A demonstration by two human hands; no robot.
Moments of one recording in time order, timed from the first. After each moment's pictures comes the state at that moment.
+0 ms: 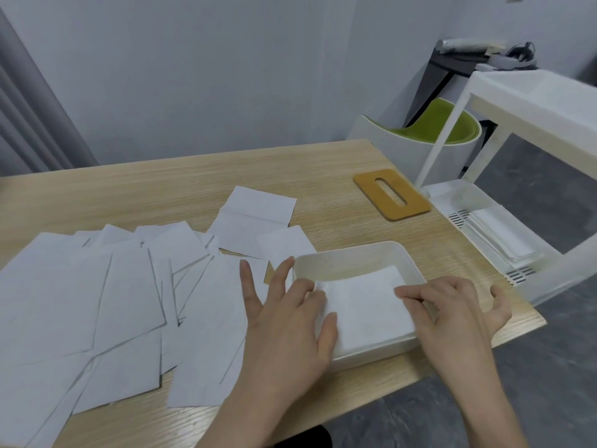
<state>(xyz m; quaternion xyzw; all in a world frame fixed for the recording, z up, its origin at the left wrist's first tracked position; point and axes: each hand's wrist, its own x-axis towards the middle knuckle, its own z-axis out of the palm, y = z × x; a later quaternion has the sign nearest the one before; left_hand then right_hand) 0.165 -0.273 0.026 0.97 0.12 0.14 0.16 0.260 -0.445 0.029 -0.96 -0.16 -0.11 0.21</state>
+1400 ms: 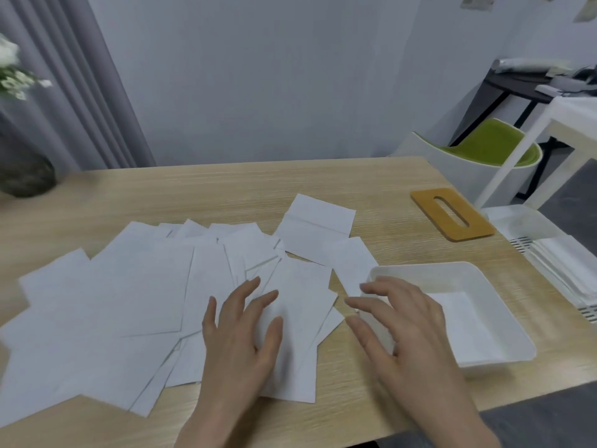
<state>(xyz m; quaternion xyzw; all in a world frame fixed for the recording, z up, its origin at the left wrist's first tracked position) 0.080 -0.175 -0.013 0.87 0.27 0.24 0.32 0.191 -0.346 0.045 -0.86 -0.40 -0.09 0.30</state>
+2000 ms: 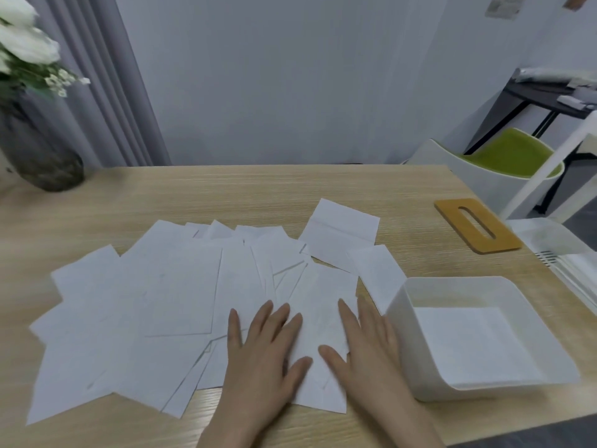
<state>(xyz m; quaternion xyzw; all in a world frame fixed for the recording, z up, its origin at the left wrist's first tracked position) 0.066 -0.151 -0.042 0.96 0.21 0.06 0.18 0.180 -0.286 -0.021 -0.92 -0.34 0.12 0.16</state>
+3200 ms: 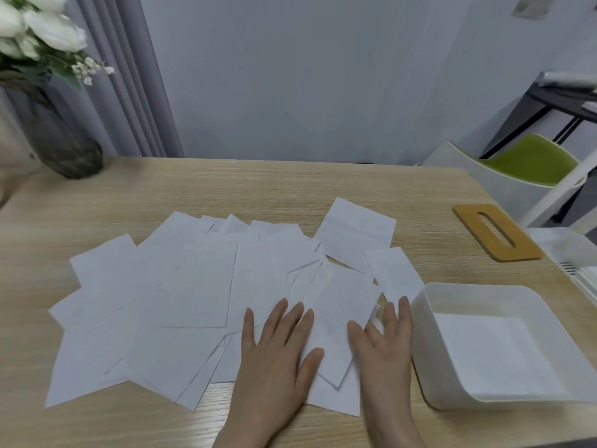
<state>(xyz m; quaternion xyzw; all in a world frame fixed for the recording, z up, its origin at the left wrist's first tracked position) 0.062 -0.154 -0.063 0.96 0.21 0.12 0.16 0.158 -0.265 -0.025 -0.66 -0.04 0.18 0.73</state>
